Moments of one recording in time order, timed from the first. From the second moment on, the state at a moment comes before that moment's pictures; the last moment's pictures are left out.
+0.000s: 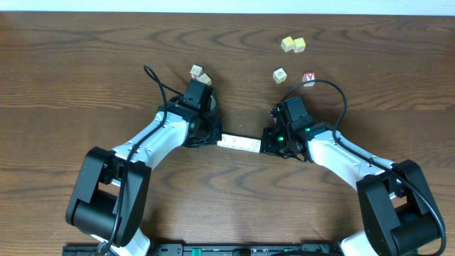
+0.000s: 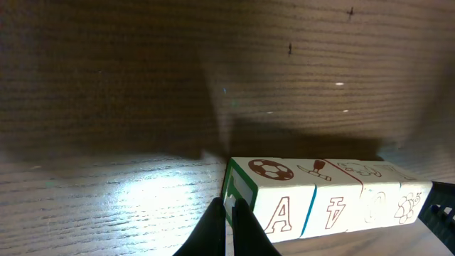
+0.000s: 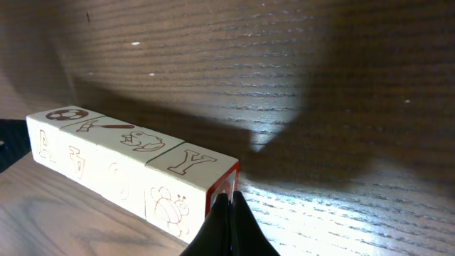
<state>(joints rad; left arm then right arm) -0.40 1.78 1.05 -0.55 0.29 -0.48 0.42 1.70 0.86 -0.34 -0.34 0.59</state>
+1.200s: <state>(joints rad) -0.44 1.79 1.02 -0.70 0.12 -0.48 0.34 1.70 1.06 -0.71 -0.21 0.50</state>
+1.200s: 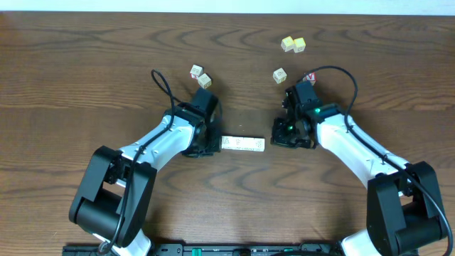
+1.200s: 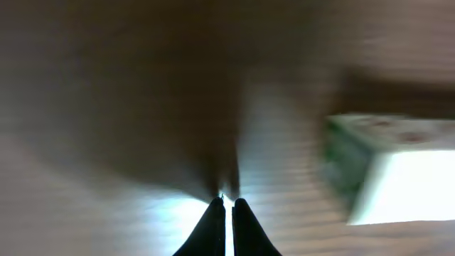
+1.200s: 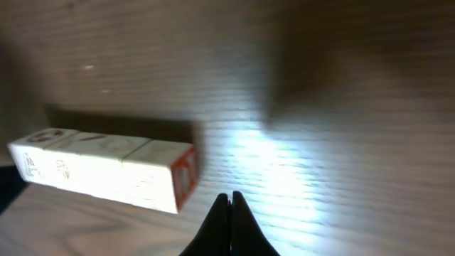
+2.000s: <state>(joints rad) -0.21 1.06 1.04 -0.97 -0.17 -0.49 0.32 1.19 1.25 -1.30 -0.03 0.46</state>
